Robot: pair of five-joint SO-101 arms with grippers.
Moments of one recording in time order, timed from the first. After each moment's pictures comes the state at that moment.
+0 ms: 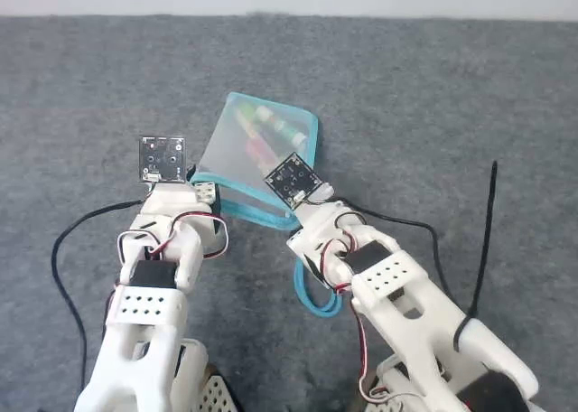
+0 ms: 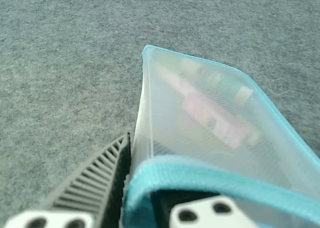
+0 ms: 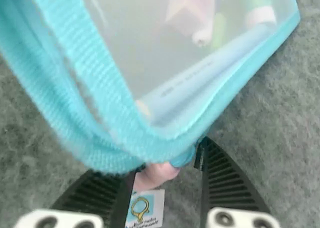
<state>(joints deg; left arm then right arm) -3.0 -51.7 77.2 21.1 7.5 -35.5 -28.0 63.2 24.0 12.5</state>
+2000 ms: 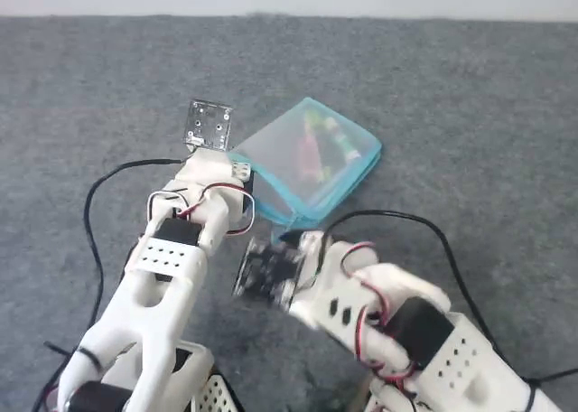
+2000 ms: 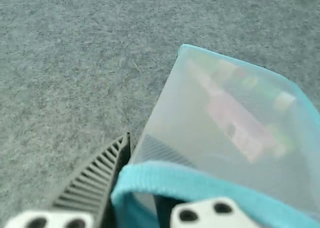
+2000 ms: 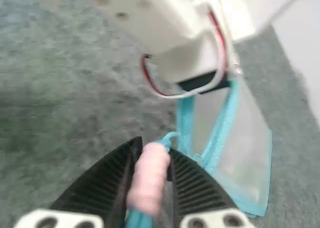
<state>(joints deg) 6.0 -27.6 61.8 20.0 4.5 -58.4 -66.5 49.2 61.7 30.8</state>
